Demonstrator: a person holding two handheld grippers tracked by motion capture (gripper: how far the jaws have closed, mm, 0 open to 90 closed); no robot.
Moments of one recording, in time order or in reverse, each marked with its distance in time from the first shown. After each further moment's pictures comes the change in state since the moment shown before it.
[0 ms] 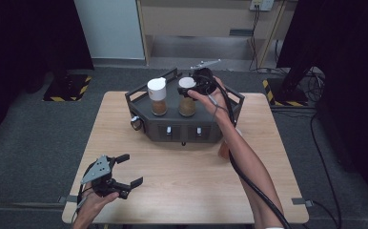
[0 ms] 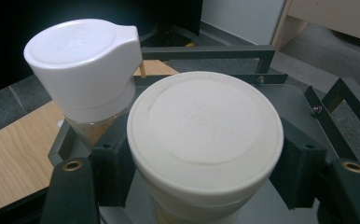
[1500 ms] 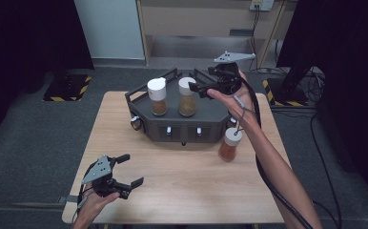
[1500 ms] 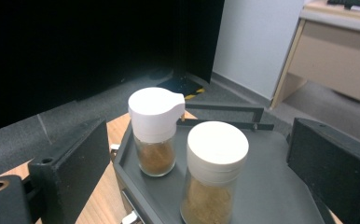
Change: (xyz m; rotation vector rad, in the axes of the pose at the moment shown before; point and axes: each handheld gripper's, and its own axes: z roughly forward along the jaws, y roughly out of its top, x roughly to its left) left arm -0.001 0.001 0.001 0.009 0.003 0.007; right arm 0.010 -0.012 -0.107 -0.205 0.055 -0.067
